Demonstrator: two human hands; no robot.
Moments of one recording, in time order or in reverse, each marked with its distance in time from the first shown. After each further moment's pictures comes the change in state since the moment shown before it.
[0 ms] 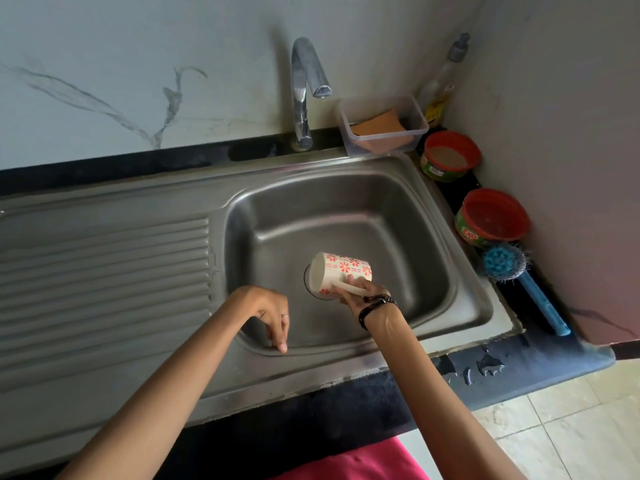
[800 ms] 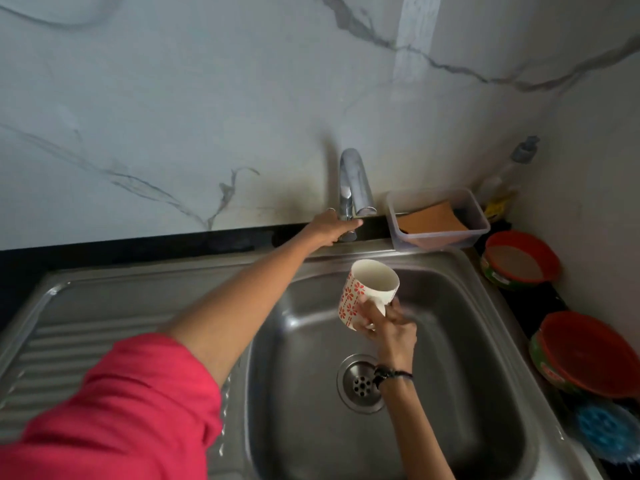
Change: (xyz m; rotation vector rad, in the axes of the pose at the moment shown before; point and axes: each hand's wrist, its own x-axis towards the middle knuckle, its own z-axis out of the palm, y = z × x) left_hand -0.024 0.052 -0.253 -0.744 0.941 0.157; right_hand 0.036 -0.063 0.094 -0.229 -0.136 -0.557
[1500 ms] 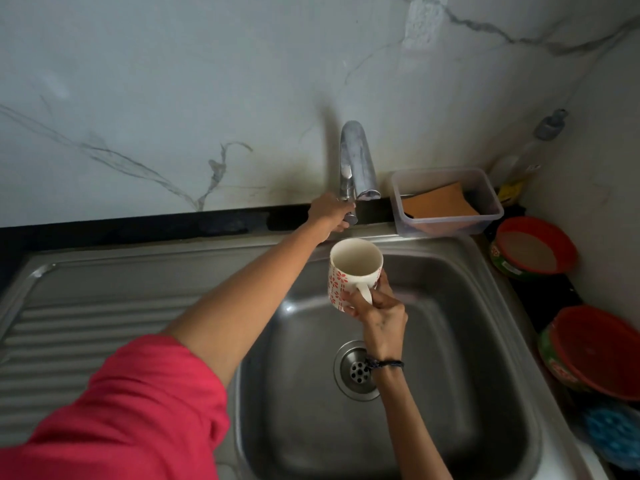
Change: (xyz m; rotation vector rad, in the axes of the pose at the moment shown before) left_hand 0.018 -0.005 0.018 -0.254 0.164 -0.088; right_hand 0.013 0.013 0.009 -0.296 -0.089 -0.261
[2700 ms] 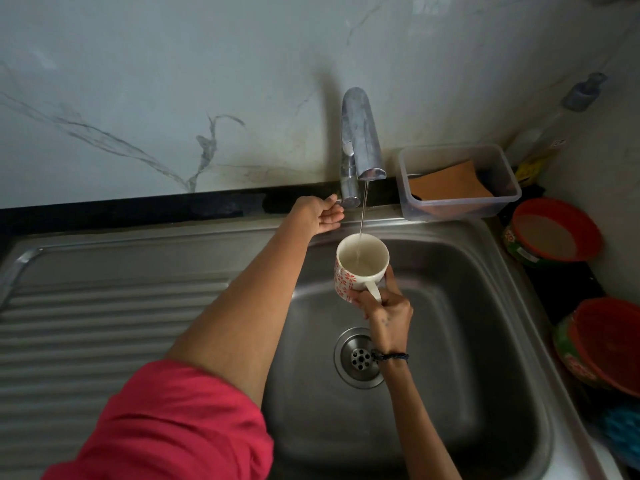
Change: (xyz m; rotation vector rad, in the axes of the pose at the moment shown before) left_hand 0.006 -0.025 -0.009 -0.451 -0.020 -0.343; right_hand 0.016 0.036 -0.008 -0.073 -0.006 0.026
